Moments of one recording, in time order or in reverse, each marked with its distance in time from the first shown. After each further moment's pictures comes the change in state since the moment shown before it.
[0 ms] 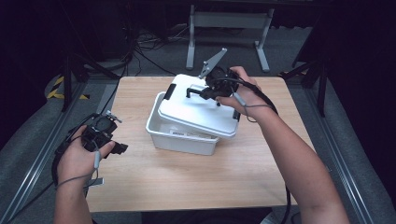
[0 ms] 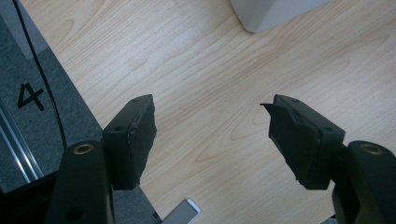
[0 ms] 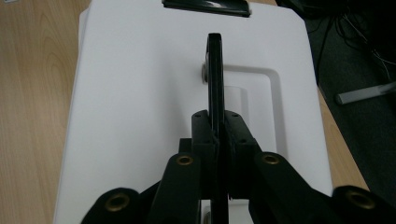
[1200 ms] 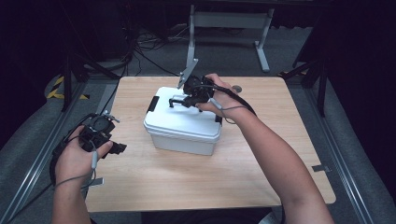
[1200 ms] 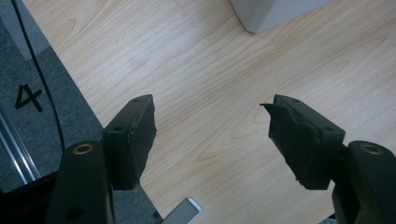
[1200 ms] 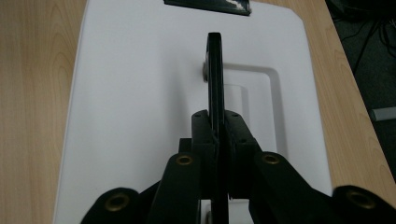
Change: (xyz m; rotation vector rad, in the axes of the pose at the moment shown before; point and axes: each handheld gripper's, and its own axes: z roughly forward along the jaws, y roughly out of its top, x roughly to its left) left arm 0.003 -0.003 -0.002 -0.008 -0.009 -0.004; right arm 0.008 0.023 0.063 0.050 0.092 -0.084
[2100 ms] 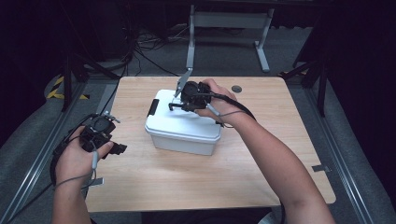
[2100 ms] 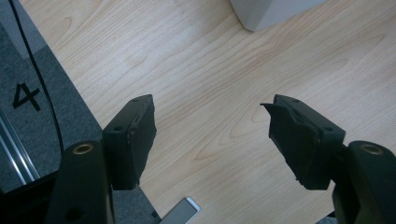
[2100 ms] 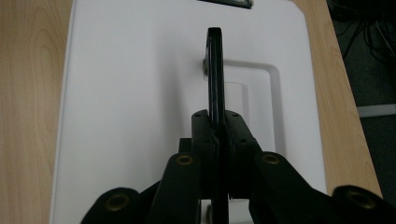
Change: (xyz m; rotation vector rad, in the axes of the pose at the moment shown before) left arm 0.000 0.000 0.001 0.004 -0.005 0.000; right arm 0.017 0.000 0.010 0.050 -0.061 -0.048
